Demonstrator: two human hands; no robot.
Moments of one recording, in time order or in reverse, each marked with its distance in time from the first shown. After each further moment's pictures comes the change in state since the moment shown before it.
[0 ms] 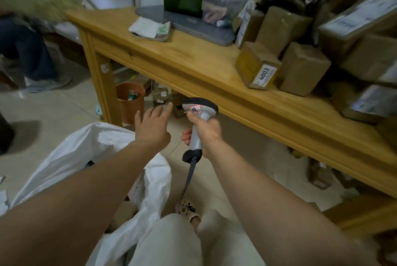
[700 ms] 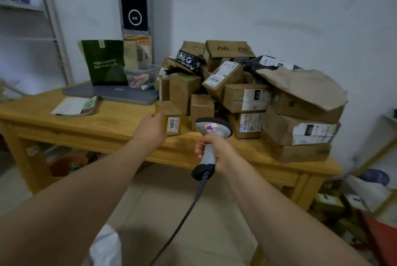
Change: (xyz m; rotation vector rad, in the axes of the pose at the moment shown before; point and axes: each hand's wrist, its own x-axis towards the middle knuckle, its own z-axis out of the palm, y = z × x) left_hand 0.001 0.207 -0.146 -0.280 0.128 0.308; right_hand -0.124 -0.108 -0.204 0.354 0.112 -0.059
